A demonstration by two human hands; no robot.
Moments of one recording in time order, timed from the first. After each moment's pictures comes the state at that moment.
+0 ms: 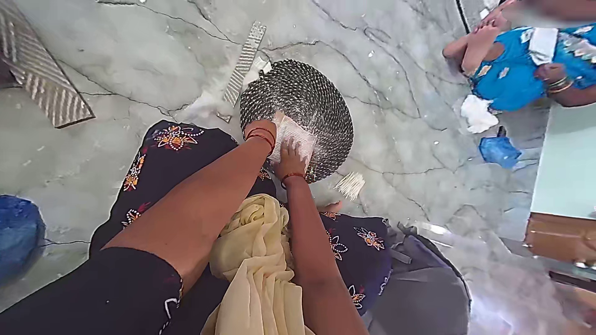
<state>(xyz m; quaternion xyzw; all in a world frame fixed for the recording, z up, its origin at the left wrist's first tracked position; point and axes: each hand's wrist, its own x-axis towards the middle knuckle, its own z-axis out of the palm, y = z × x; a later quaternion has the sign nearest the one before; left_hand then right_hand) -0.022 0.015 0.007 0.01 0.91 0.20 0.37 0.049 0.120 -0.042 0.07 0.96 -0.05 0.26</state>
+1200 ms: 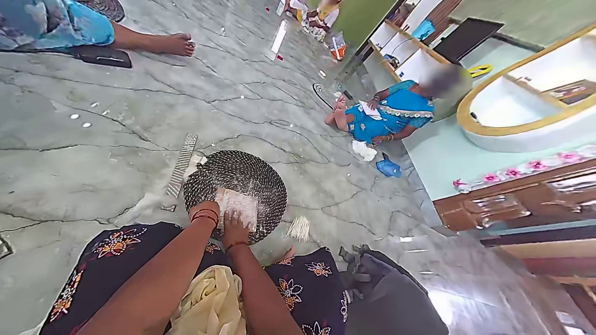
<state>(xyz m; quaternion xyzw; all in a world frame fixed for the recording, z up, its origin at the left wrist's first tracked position) -0.019 0.022 0.005 0.04 0.92 0.11 0.38 0.059 0.099 -0.037 0.12 0.95 -0.08 0.26</state>
